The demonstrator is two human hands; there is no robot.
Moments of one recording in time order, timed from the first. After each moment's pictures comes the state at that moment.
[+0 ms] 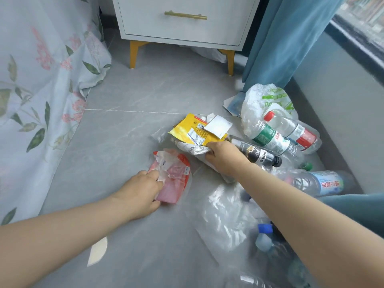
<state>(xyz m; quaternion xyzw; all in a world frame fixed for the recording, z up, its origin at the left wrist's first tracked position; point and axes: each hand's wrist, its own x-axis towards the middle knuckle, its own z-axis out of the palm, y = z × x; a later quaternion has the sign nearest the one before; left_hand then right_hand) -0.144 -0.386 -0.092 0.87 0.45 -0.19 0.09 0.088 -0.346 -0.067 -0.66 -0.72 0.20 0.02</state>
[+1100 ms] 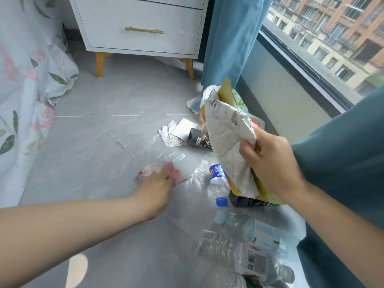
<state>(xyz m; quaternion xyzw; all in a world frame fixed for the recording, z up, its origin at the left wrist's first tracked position) -0.068 -0.444 -0.084 0.90 0.42 -0.05 0.11 0.162 -0.512 0.057 -0.71 -0.64 0.02 0.30</state>
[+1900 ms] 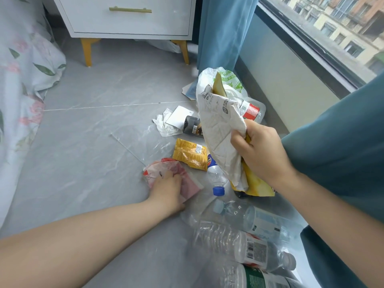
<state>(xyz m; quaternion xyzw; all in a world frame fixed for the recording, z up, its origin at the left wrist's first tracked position) -0.020 -0.467 -0.098 0.83 0.50 -0.15 0.19 0.173 -0.501 0.026 -0.72 -0.62 0.06 0.31</state>
